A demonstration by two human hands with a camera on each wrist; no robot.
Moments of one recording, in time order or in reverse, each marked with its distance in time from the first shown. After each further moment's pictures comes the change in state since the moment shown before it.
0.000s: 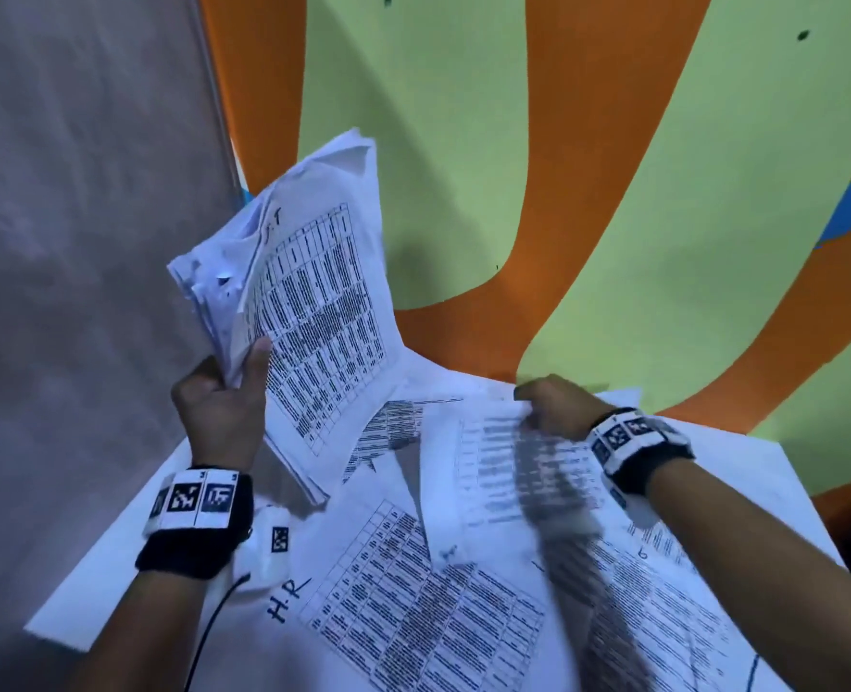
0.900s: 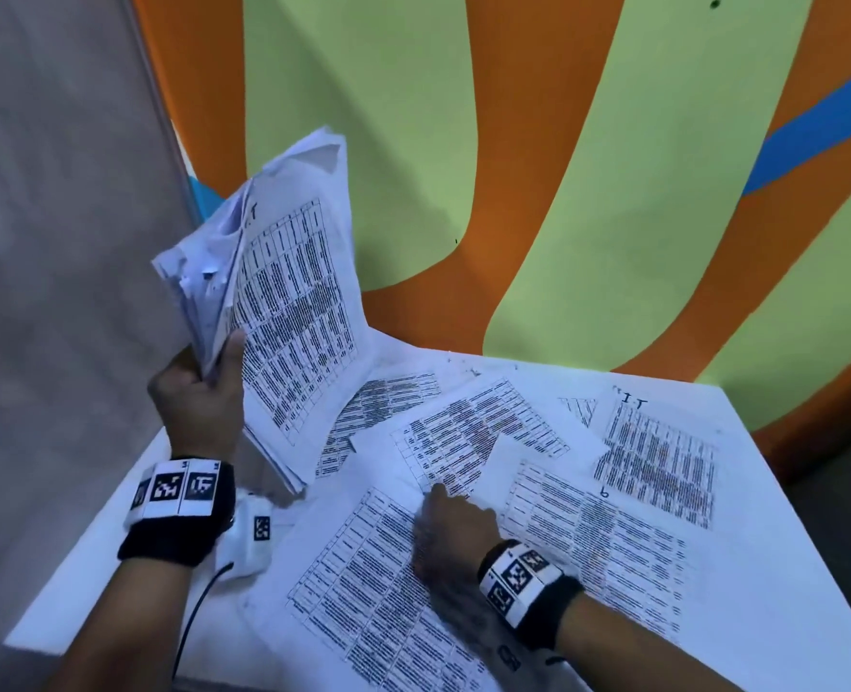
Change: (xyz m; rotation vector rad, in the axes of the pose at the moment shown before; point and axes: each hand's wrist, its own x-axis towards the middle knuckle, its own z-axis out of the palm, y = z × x) left_hand -0.002 -0.014 -0.009 0.089 -0.099 0.185; right_hand -0.081 -0.145 0.131 0.204 -0.227 0.321
